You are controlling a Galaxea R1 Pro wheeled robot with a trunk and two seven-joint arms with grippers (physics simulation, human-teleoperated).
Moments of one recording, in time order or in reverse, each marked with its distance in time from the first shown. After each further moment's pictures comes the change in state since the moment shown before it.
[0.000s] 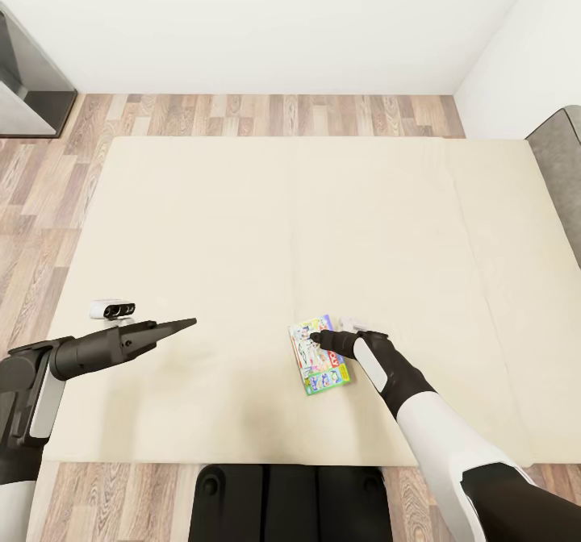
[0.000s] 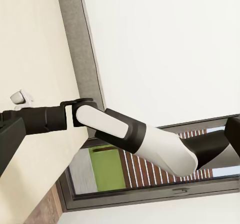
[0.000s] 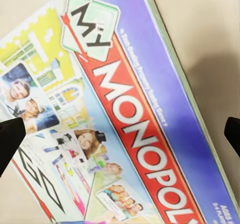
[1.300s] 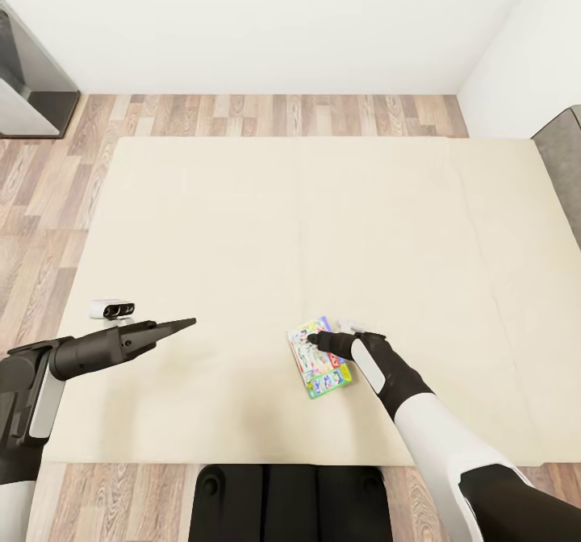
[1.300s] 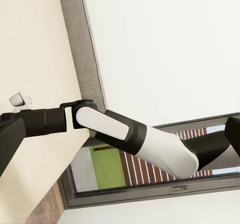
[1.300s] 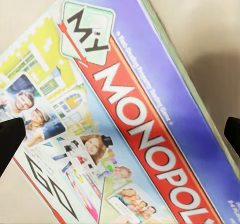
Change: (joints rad) left arm 0.000 0.001 0.001 0.000 0.000 0.000 0.000; right arm 0.005 0.010 0.001 0.000 0.000 0.001 -0.003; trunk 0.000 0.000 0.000
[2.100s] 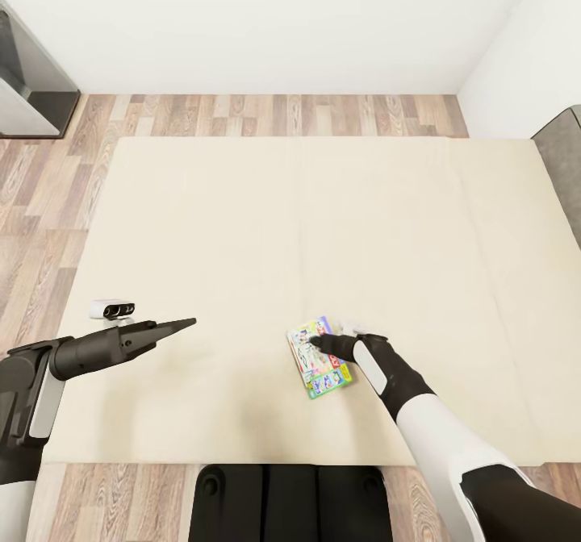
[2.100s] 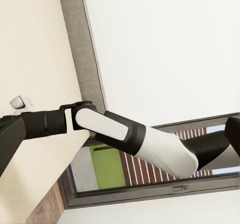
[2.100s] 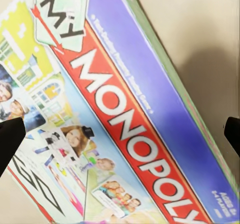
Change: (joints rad) left arm 0.000 0.000 0.000 0.000 0.000 0.000 0.000; right arm 0.002 -0.008 -0.003 0.013 -0.001 0.003 -0.002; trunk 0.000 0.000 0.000
